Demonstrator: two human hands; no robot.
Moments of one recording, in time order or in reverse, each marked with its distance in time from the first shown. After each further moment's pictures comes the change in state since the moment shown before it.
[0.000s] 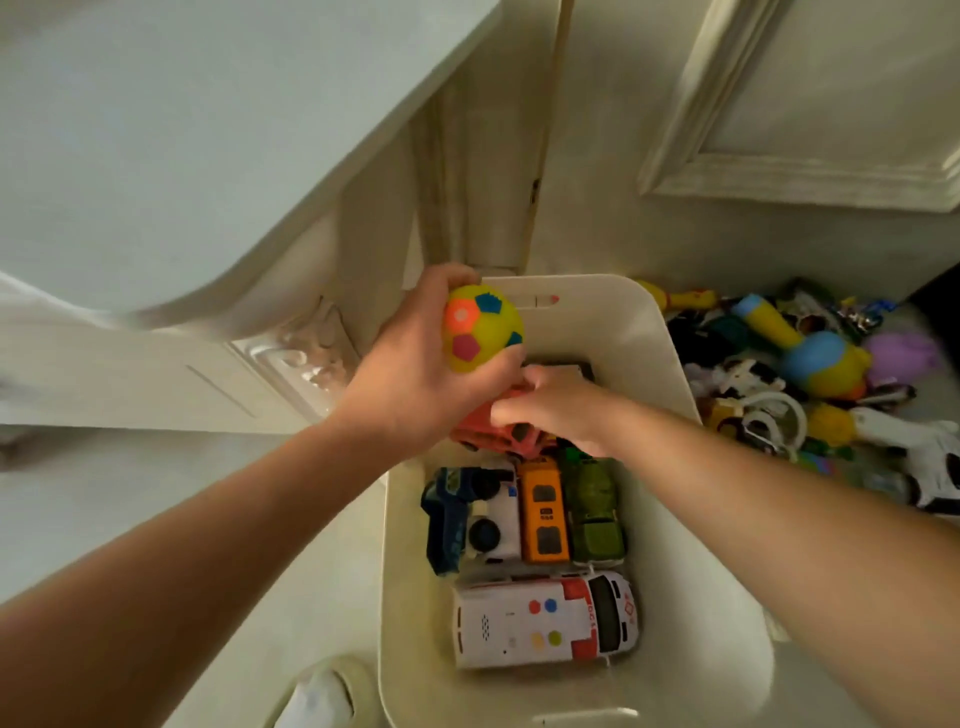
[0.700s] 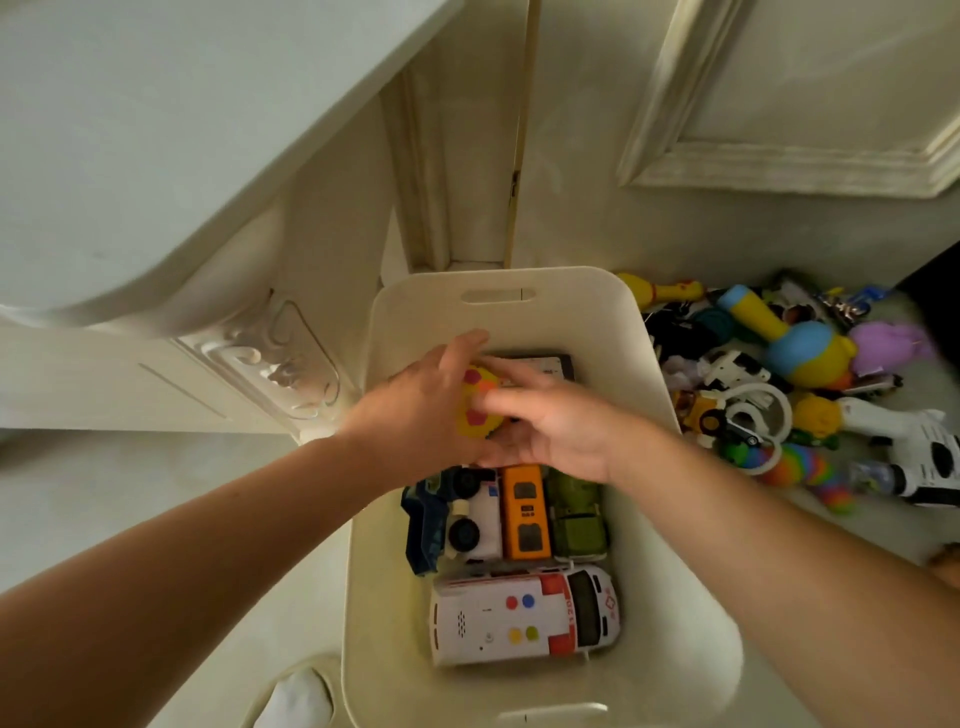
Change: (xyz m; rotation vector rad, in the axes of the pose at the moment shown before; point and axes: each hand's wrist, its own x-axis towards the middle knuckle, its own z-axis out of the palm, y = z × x) left_hand -0.007 -0.029 0.040 0.489 -0.337 0.046; right_hand -0.039 0.002 -0.004 0.567 -0.196 -0.041
